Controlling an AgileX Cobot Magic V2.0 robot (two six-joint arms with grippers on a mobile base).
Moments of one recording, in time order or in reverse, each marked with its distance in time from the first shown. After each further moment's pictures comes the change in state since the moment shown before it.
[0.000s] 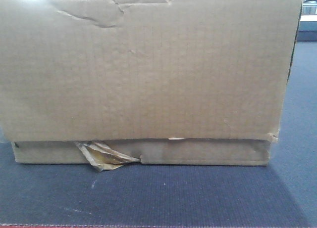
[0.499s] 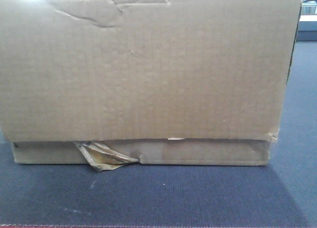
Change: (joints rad) left arm 0.000 -0.067 0.266 -0.013 -0.178 0.000; right arm 0.000 0.000 0.004 0.000 -0.004 0.000
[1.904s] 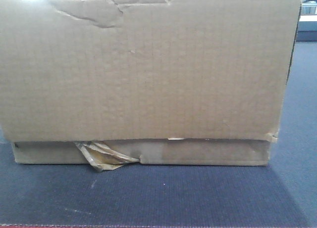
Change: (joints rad) left arm 0.000 0.000 0.002 -0.002 -0.012 0.002; right arm -0.133 0.002 0.300 0.197 -0.155 -0.182
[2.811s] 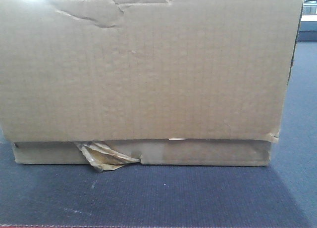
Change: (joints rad) left arm 0.000 0.000 0.000 0.000 -0.004 0.000; right arm -0.008 -0.002 0.104 0.008 -0.196 -0.019
